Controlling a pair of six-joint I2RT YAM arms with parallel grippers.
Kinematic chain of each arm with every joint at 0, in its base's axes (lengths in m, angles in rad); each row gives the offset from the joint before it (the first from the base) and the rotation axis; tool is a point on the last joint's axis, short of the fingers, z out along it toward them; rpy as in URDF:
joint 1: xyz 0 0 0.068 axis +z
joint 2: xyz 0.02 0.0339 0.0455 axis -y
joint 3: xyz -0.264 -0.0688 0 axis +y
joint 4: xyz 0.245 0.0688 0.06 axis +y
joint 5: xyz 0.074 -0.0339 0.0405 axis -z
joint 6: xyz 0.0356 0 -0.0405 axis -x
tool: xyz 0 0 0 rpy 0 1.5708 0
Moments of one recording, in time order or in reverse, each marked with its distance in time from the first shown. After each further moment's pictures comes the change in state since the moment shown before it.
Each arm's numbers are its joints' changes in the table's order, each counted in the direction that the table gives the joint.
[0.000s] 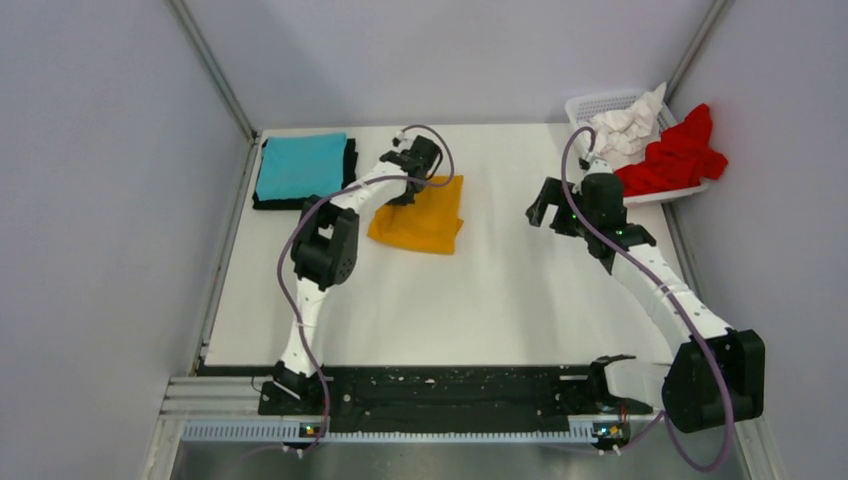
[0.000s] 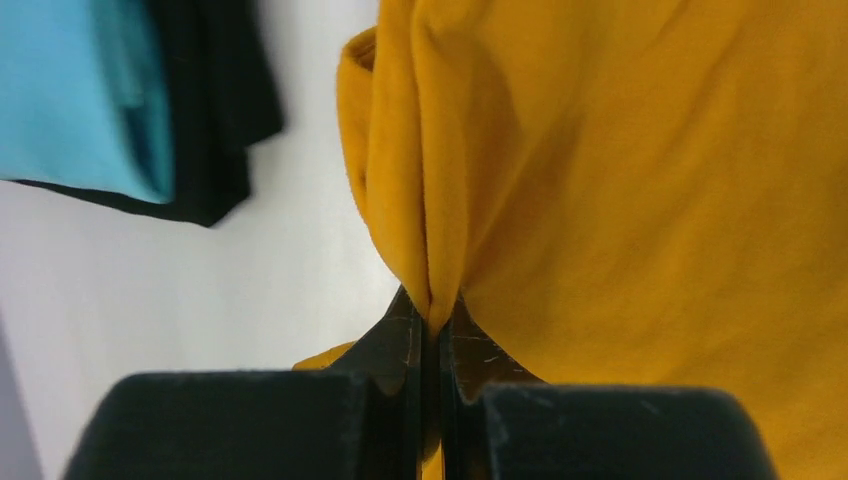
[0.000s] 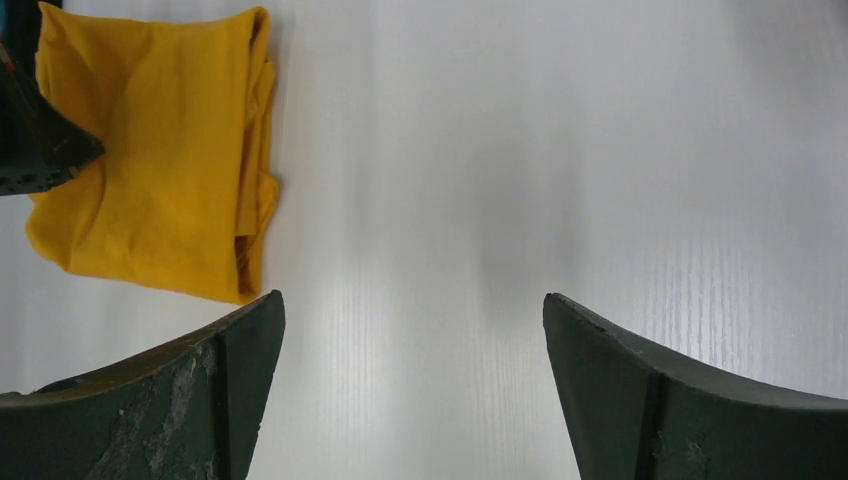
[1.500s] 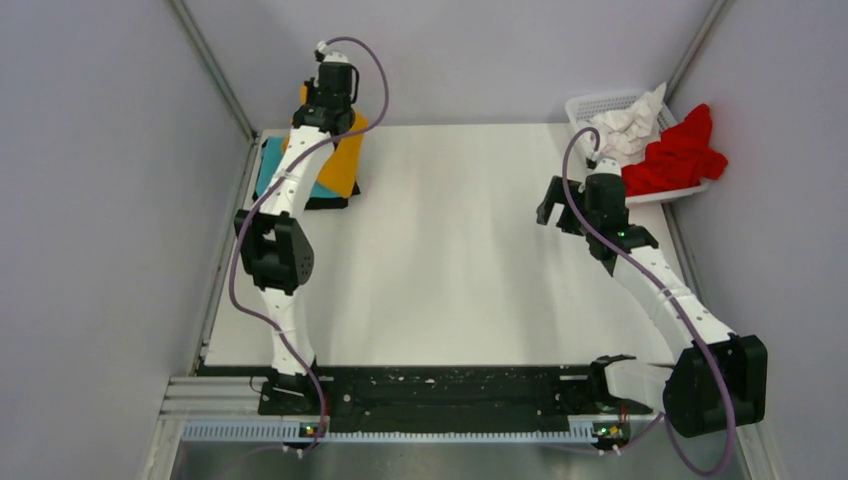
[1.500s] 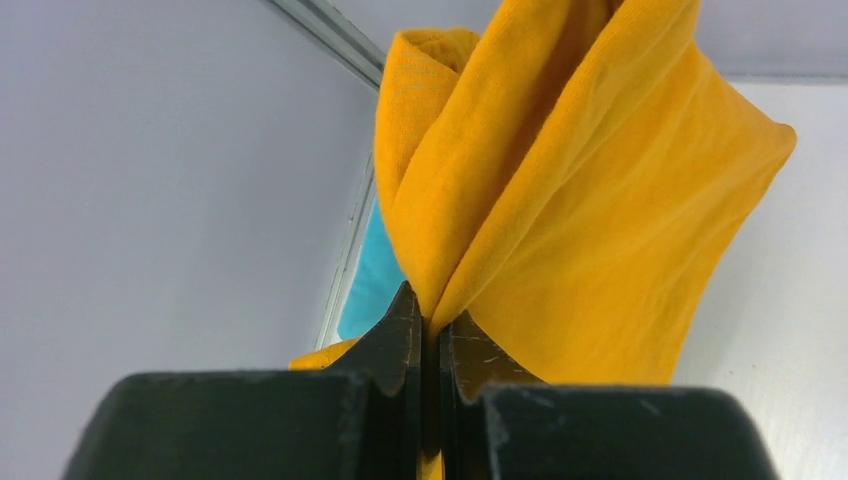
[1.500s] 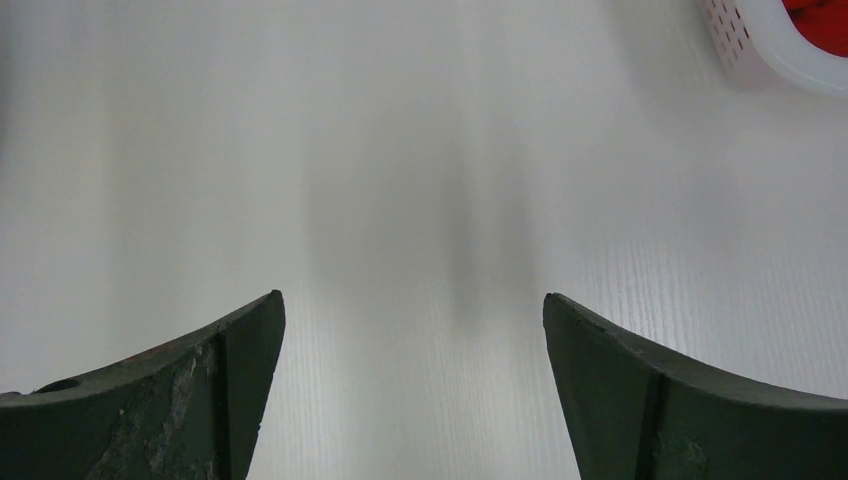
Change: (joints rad) left arm 0.287 0.210 -0.203 -0.232 -0.138 -0.542; right arm 0.000 0.026 0.000 0.010 0.138 0.039
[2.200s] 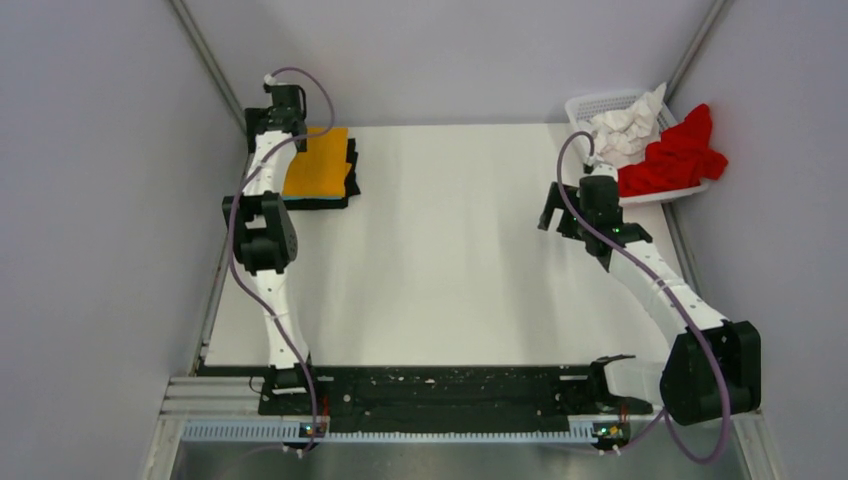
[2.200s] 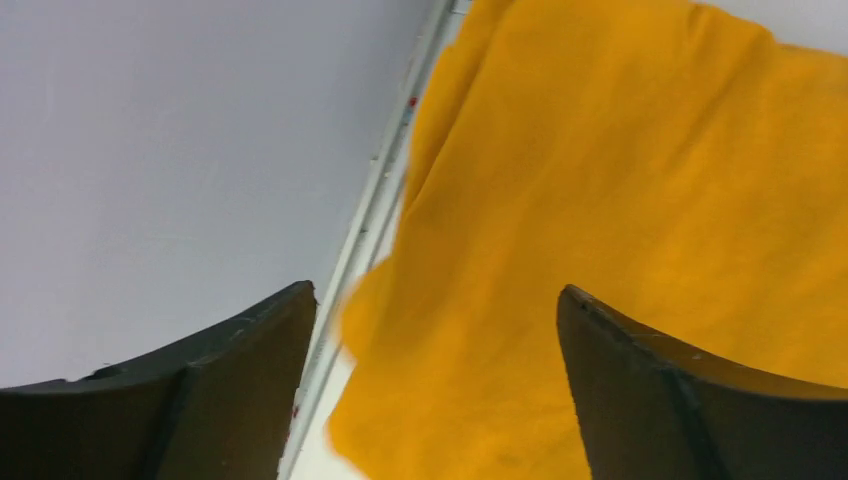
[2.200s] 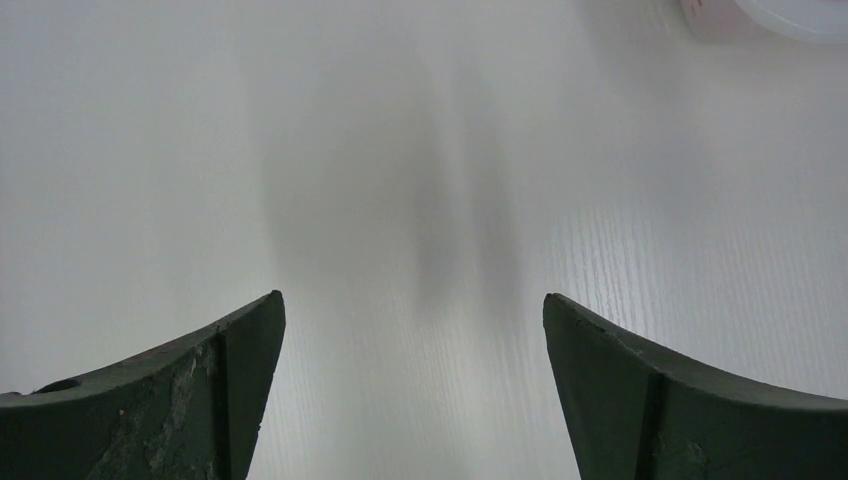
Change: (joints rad) left arm 0.270 -0.213 -0.032 -0.007 0.134 0.061; right arm 0.000 -0.055 -0.001 0.043 0.063 0.008
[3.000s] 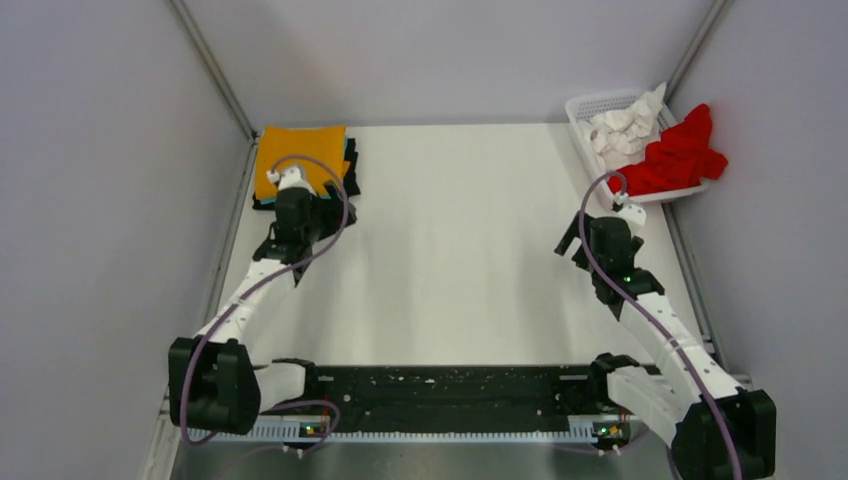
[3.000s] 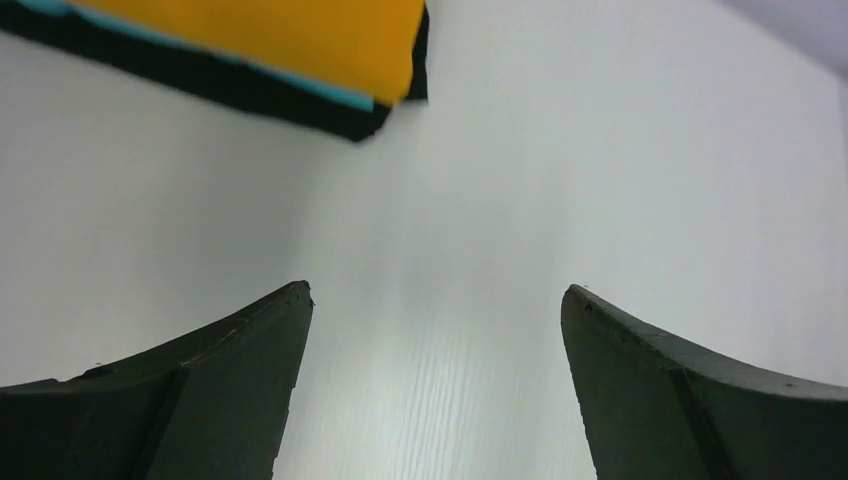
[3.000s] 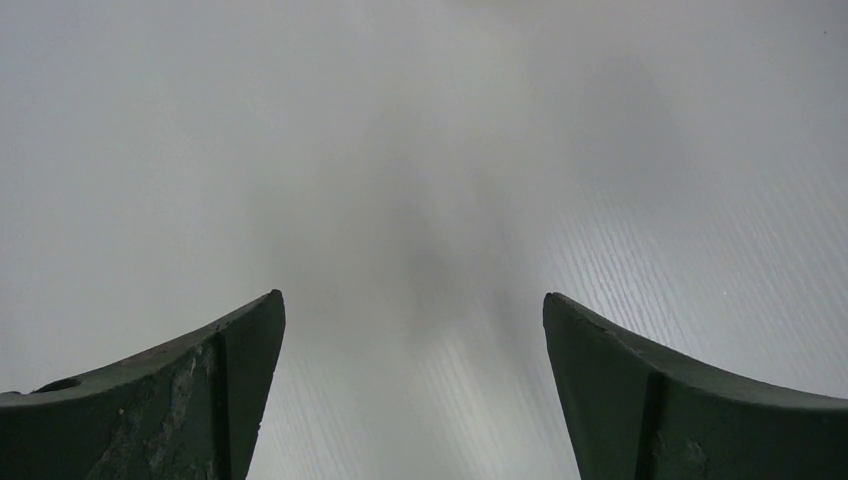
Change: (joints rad) left arm -0.121 1.075 1.283 -0.473 0.509 0.566; right arm -0.004 0.286 0.257 -0.021 0.198 -0.144
